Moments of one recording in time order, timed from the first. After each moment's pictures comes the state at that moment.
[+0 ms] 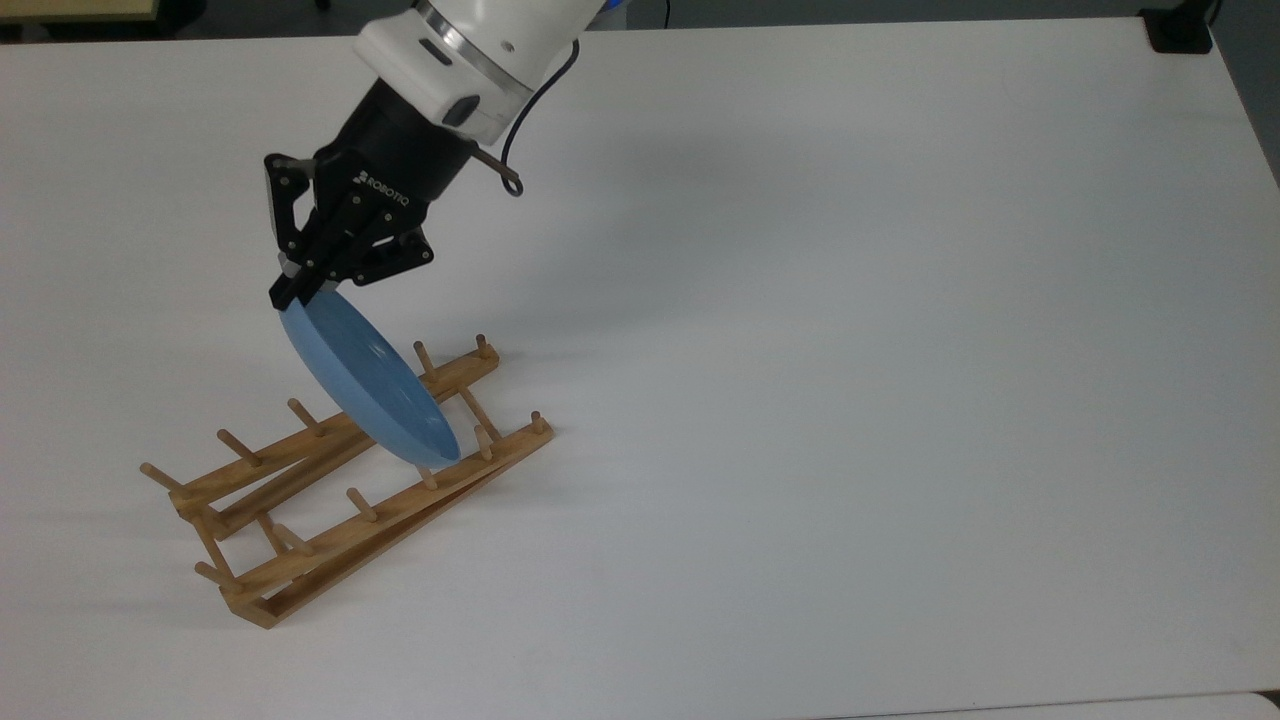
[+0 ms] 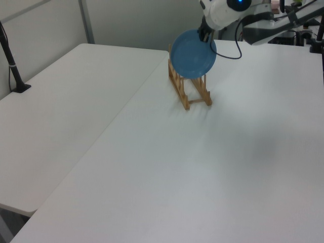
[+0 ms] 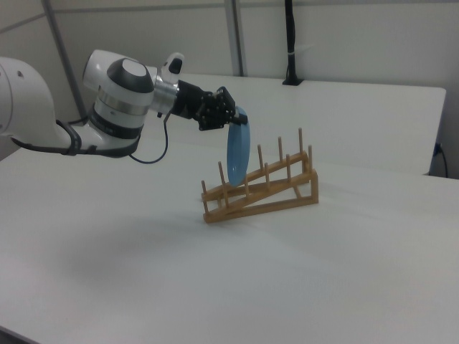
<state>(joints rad) -0.04 0.22 0.02 -1.75 -1.22 2.41 0.45</state>
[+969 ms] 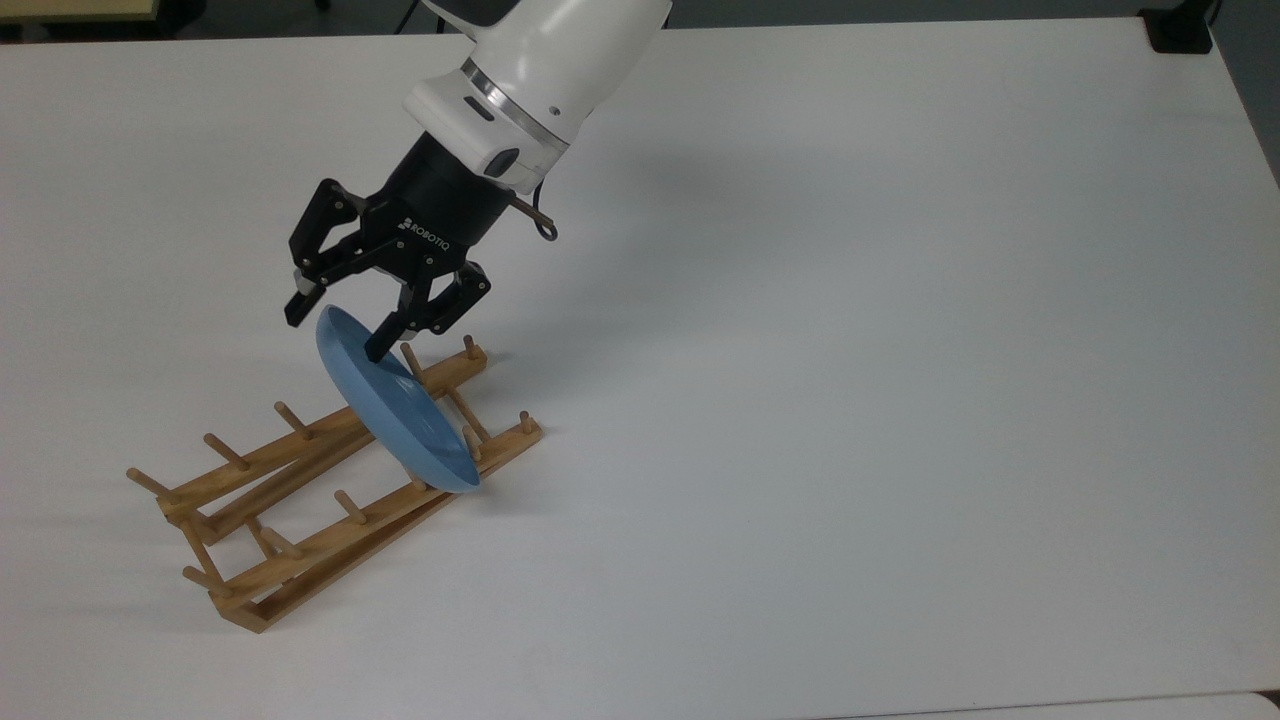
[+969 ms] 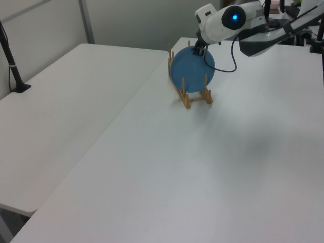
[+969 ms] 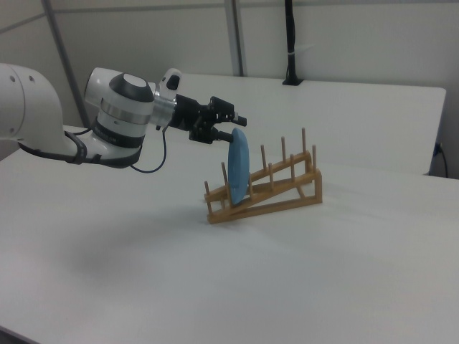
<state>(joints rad) -0.01 0.27 0.02 -1.76 -1.29 2.41 0.62</state>
